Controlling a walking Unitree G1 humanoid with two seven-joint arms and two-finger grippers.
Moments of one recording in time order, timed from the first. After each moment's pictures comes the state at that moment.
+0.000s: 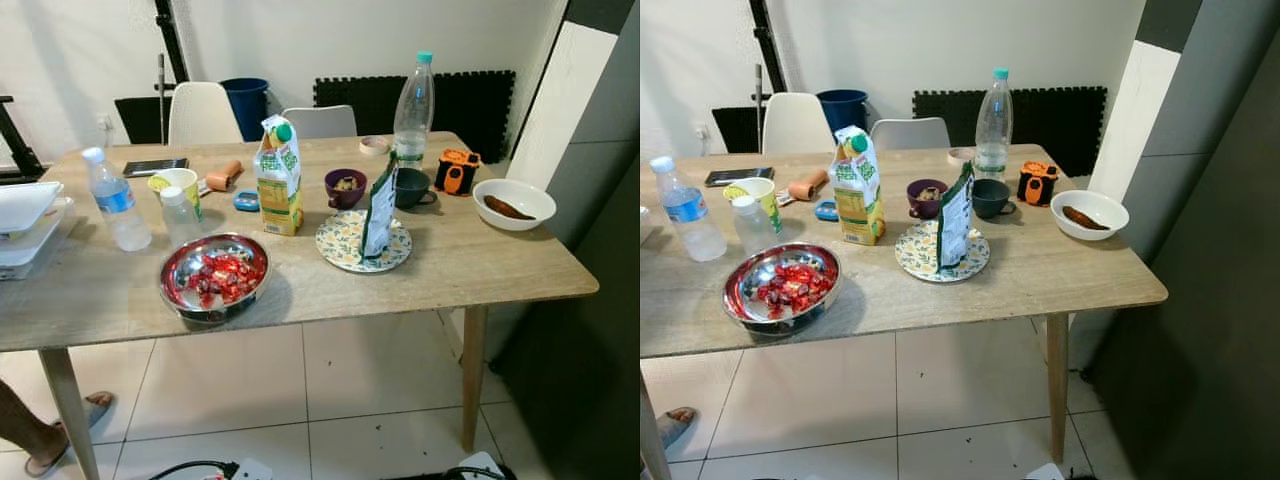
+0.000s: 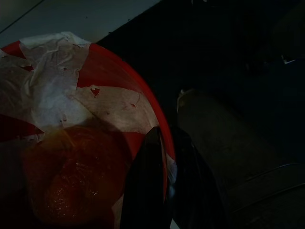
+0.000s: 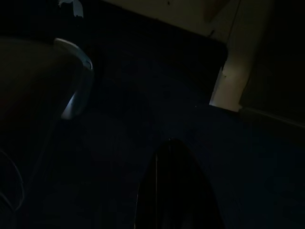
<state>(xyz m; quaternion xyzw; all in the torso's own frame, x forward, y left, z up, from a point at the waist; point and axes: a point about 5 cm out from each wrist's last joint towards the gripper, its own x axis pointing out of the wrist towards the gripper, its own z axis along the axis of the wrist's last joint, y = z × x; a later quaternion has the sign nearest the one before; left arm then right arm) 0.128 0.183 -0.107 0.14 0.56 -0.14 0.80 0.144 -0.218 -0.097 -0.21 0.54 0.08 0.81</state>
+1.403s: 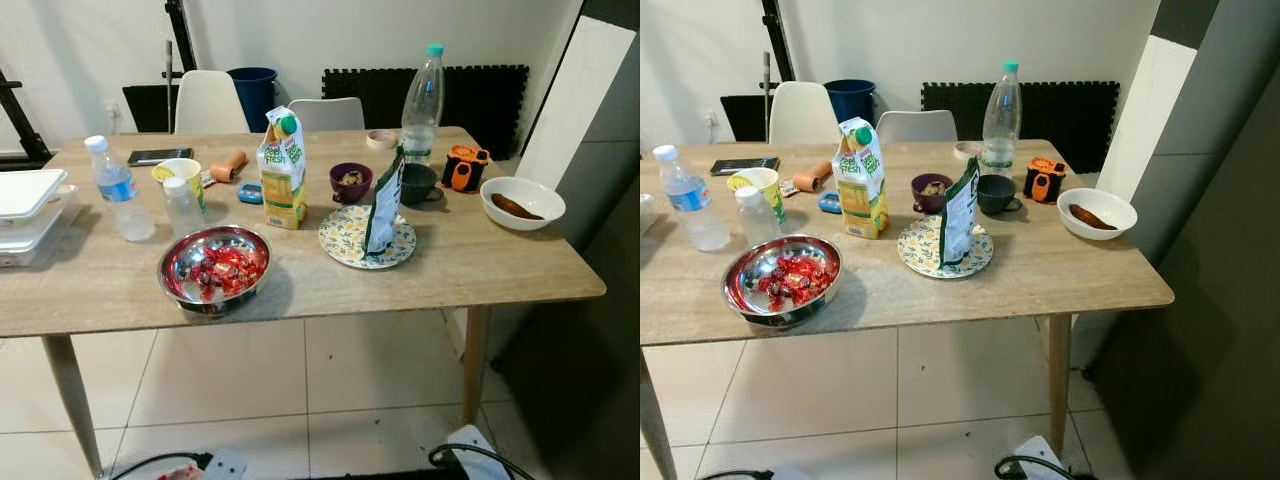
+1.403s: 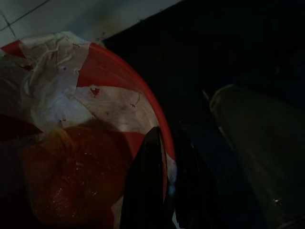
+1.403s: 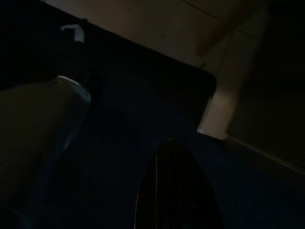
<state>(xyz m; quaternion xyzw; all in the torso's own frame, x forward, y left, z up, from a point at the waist) 0.142 0.222 -0.096 0.15 0.55 -0.08 0.82 0.178 -0.200 -0.086 -0.22 0.49 0.10 0.84</state>
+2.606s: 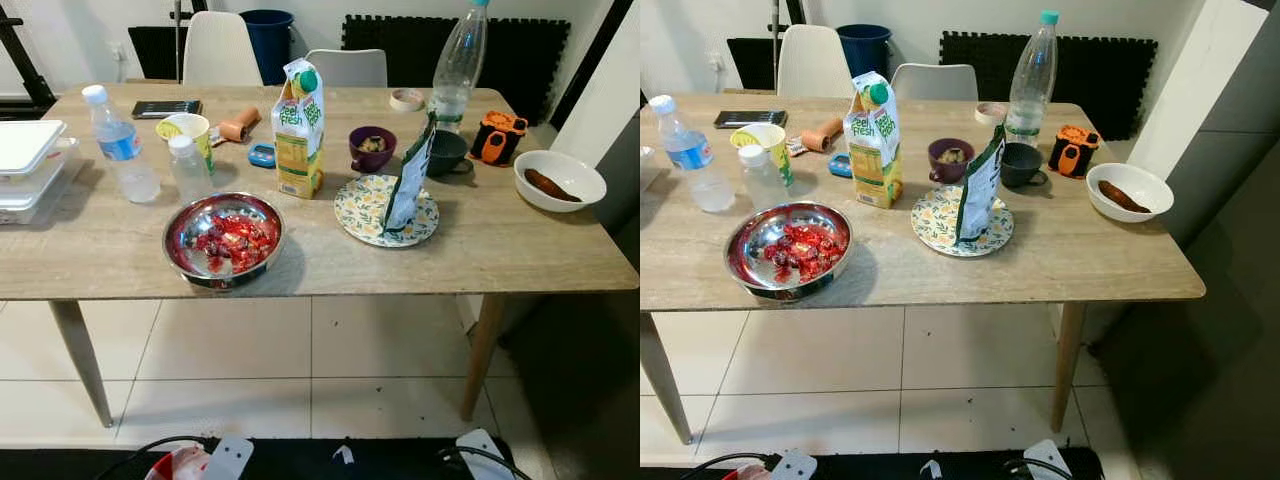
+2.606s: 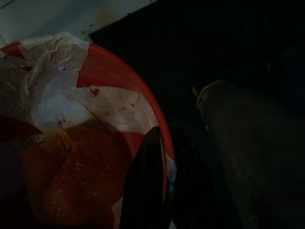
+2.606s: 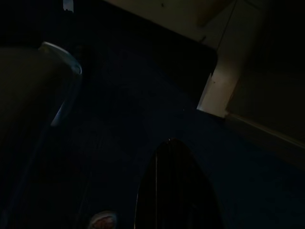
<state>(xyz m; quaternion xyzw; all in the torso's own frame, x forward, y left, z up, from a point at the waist) 0.154 0.199 -0.095 0.17 0.52 -0.10 0.83 0.165 -0.215 -0.088 -0.21 0.49 0.05 0.84</state>
